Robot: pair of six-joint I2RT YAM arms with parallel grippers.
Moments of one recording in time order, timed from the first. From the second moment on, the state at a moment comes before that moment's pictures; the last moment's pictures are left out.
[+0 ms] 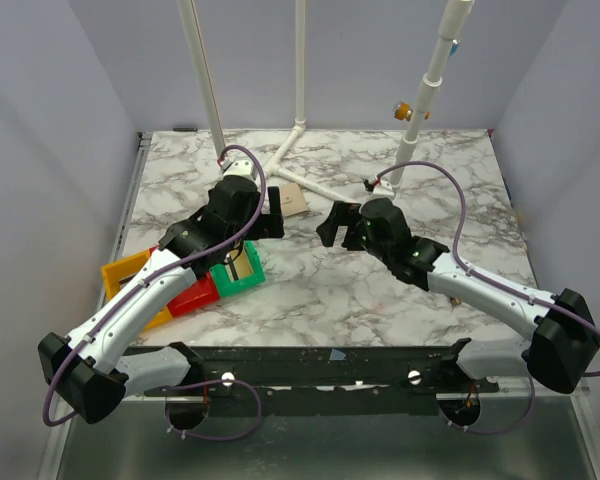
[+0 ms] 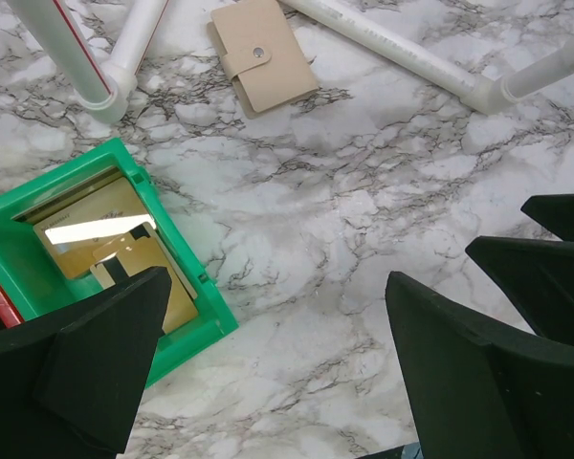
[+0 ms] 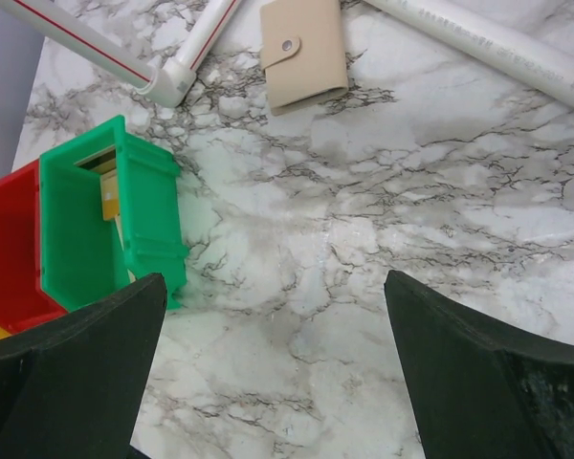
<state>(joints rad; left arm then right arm) -0.64 1.14 1.15 -0.63 -0.27 -0.49 0.78 1.29 0.90 -0.08 0.25 0.62</state>
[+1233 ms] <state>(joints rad) -0.64 1.03 1.12 -0.67 -0.27 -0.48 0.78 2.02 1.44 -0.07 0.27 0.43</state>
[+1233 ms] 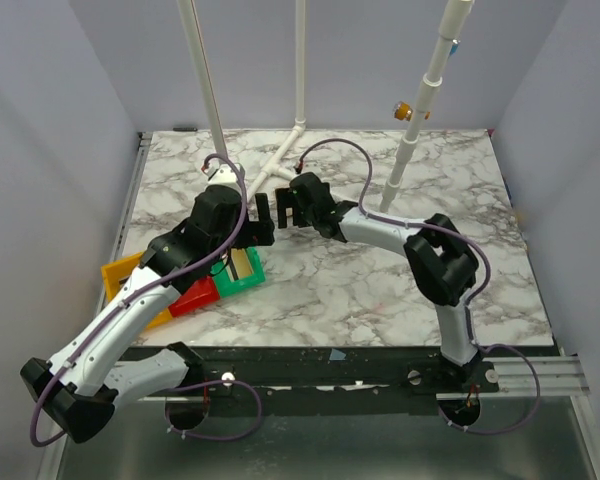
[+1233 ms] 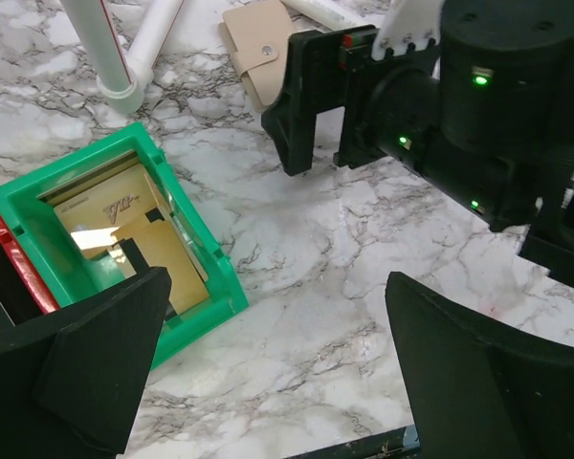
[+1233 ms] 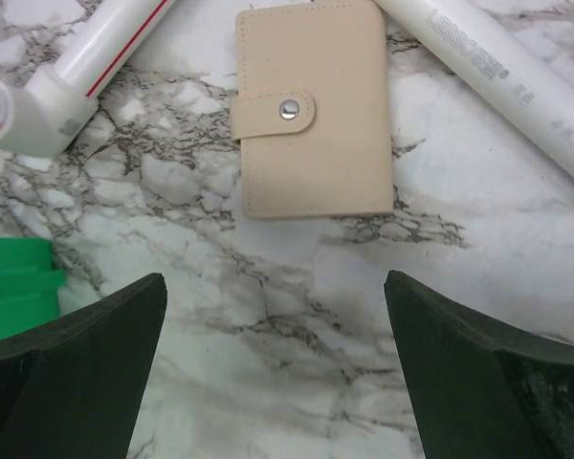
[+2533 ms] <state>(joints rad) -0.63 0.97 1.11 -0.74 -0.28 -0.47 0.73 2.36 1.79 -0.05 0.30 0.08</state>
